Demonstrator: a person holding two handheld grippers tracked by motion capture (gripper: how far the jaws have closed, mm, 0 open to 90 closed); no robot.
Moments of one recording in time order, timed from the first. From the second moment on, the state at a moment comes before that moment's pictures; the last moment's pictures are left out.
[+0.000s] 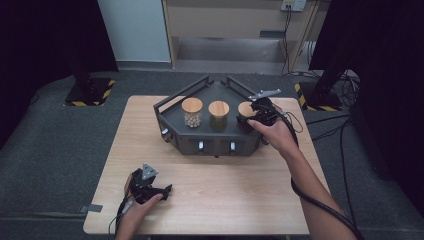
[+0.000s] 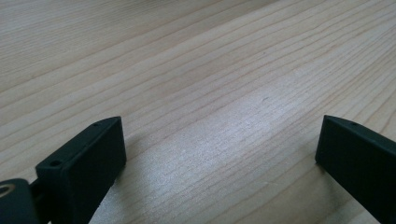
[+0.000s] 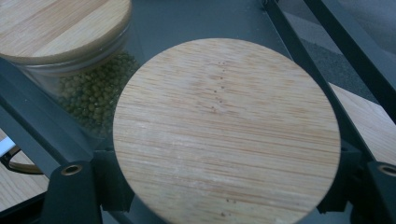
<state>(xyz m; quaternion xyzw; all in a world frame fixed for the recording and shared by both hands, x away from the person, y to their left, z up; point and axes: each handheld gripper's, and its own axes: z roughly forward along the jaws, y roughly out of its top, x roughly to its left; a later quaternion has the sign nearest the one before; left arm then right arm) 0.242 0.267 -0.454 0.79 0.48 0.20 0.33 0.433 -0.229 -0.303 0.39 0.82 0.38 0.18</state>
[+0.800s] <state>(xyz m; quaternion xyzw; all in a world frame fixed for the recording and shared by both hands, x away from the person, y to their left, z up) 0.242 0.267 -0.454 0.79 0.48 0.20 0.33 0.396 -0.263 -0.296 0.38 0.80 0.42 0.19</state>
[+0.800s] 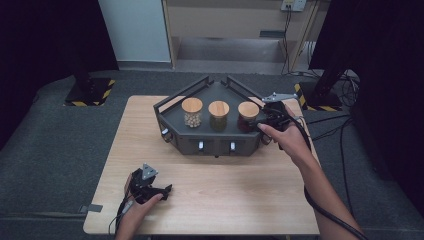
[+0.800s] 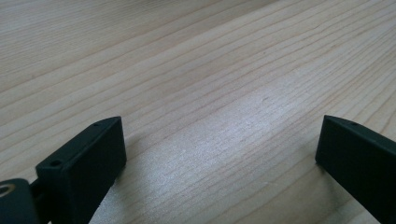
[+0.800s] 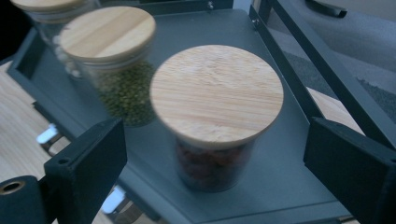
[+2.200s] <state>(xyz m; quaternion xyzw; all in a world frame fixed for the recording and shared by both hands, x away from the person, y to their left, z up) 0.241 0.267 -0.454 0.79 0.48 0.20 0.33 0.327 -0.292 -0.324 0.39 0.79 0.43 0.20</state>
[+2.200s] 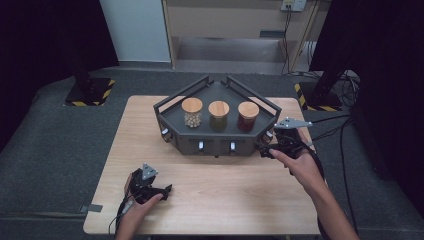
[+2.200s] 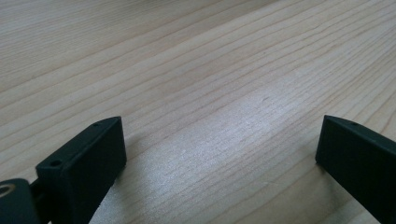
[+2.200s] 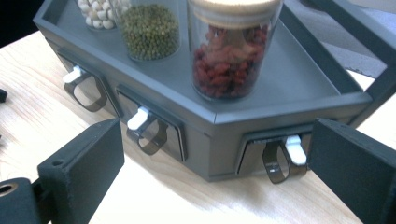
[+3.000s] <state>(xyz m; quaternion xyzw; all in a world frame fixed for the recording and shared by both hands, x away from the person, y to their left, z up) 0.241 0.267 -0.454 0.79 0.48 0.20 0.33 0.292 -0.285 -0.412 0.42 0.81 0.38 0.16</state>
